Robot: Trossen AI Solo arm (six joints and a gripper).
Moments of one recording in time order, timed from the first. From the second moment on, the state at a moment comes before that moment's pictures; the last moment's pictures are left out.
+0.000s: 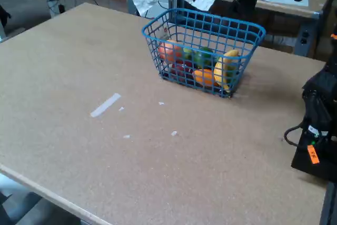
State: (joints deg) arm -16.5 83.6 75.7 -46.7 8.4 57.4
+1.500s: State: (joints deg) arm -21.7 107.3 82.7 -50.7 7.5 52.6
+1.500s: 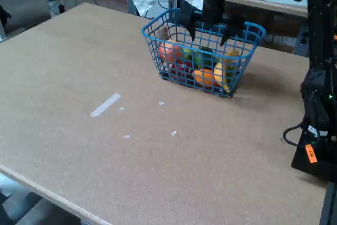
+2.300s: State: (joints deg) arm -21.7 107.3 74.5 -43.1 7.7 54.1
